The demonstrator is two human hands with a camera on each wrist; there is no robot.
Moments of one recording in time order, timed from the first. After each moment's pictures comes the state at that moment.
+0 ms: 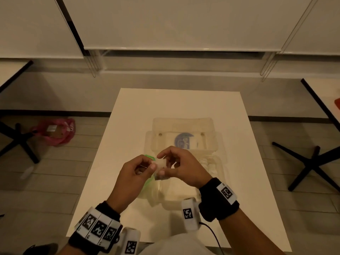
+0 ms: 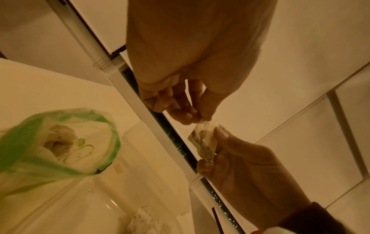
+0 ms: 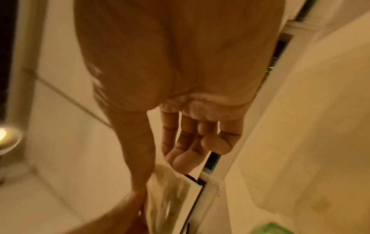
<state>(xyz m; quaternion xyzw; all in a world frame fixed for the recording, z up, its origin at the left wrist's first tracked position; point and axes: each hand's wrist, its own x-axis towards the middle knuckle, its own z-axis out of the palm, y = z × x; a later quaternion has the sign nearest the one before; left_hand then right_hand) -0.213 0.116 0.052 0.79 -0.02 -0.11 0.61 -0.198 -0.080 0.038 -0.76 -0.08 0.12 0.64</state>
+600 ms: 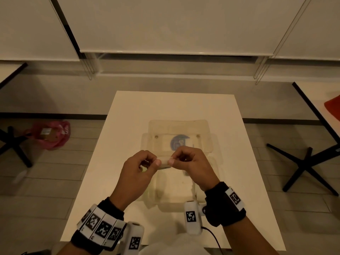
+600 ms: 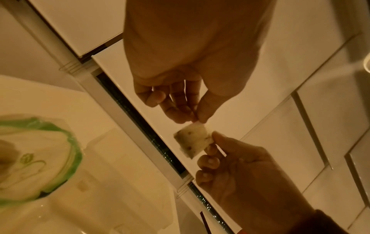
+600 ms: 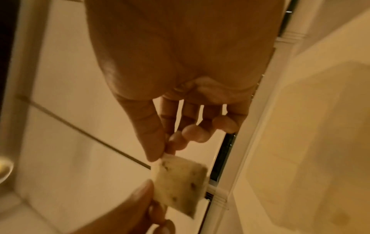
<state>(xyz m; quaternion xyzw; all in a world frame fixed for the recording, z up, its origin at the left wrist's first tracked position) -0.207 0.097 0.061 0.83 -0.08 -0.05 0.55 -0.212 -0.101 0.052 -0.73 0.00 0.03 0.69</state>
